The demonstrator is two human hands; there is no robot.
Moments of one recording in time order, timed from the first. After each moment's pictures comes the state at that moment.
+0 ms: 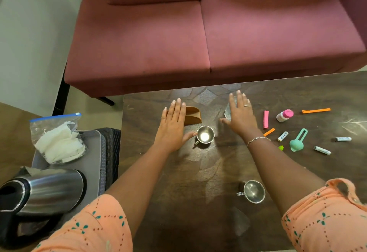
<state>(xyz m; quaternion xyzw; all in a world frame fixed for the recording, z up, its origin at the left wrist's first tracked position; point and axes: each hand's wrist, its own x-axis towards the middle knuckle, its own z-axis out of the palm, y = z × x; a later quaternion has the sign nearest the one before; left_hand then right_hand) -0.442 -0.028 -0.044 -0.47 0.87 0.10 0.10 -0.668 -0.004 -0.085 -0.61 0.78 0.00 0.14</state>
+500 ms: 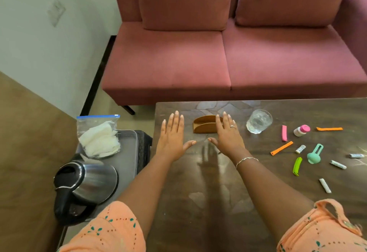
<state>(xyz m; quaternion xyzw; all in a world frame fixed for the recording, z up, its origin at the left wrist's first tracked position) -0.320 -0.004 -0.009 -0.54 0.84 0.08 0.08 -0.509 0.023 -0.032 -0.66 0.74 0.00 0.14</state>
